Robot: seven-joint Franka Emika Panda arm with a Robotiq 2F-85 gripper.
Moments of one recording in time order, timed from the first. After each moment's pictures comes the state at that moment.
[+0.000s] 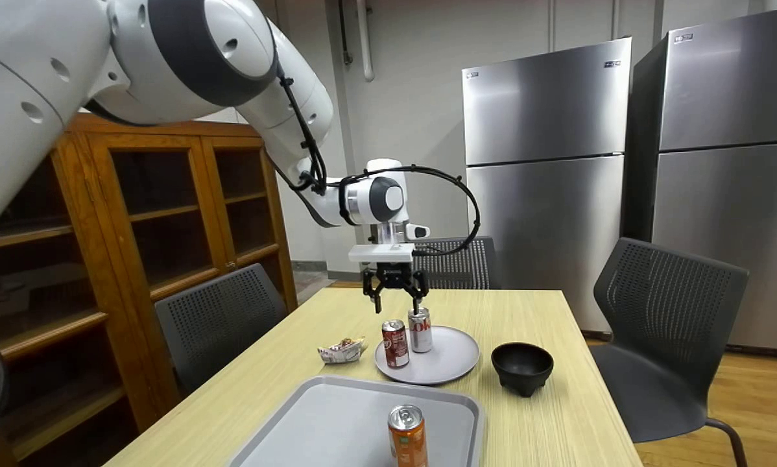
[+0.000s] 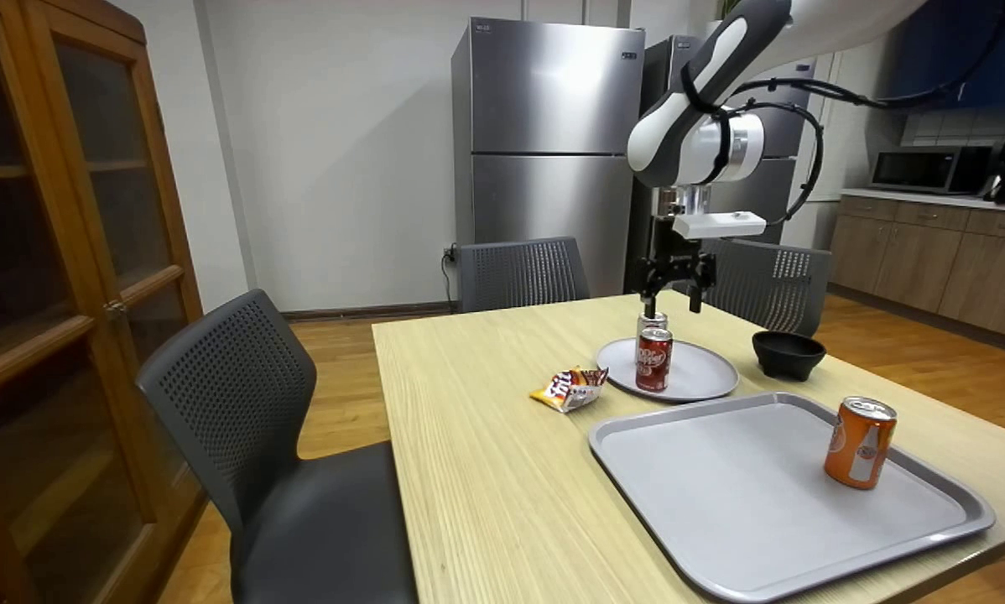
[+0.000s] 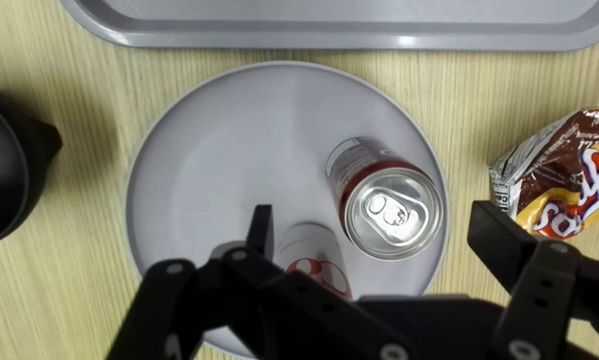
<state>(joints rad) -0.12 0.72 -0.03 -1.55 -0.03 2.21 -0.16</state>
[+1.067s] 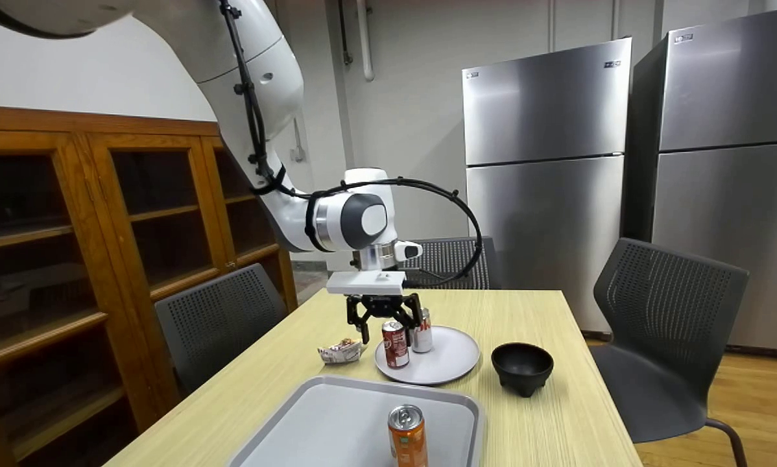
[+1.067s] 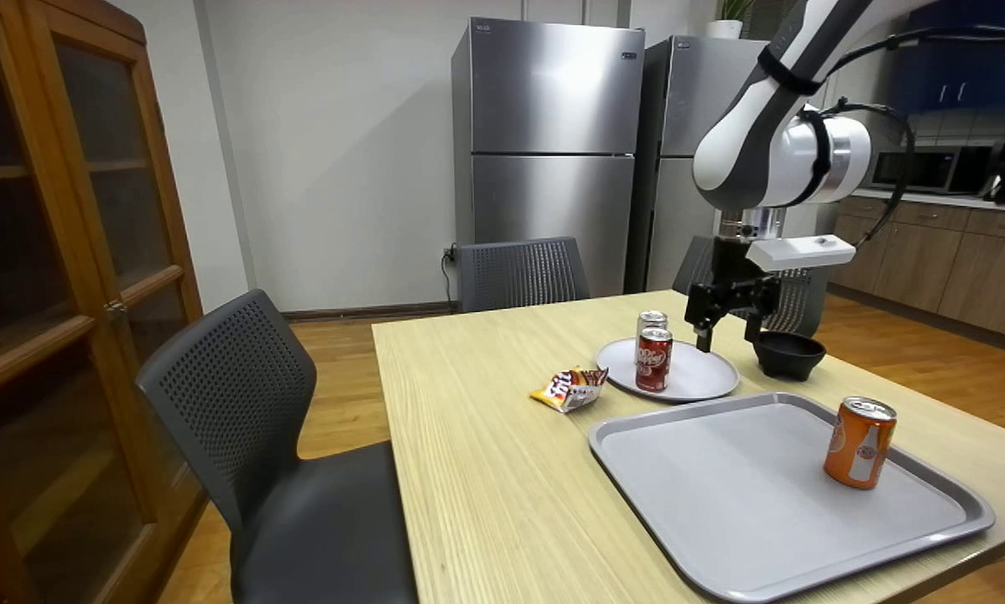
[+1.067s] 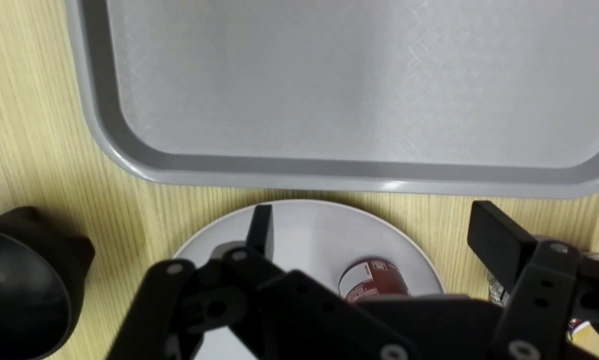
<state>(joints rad) -0.14 0.43 -0.05 -2.12 -0.03 2.56 -0.23</state>
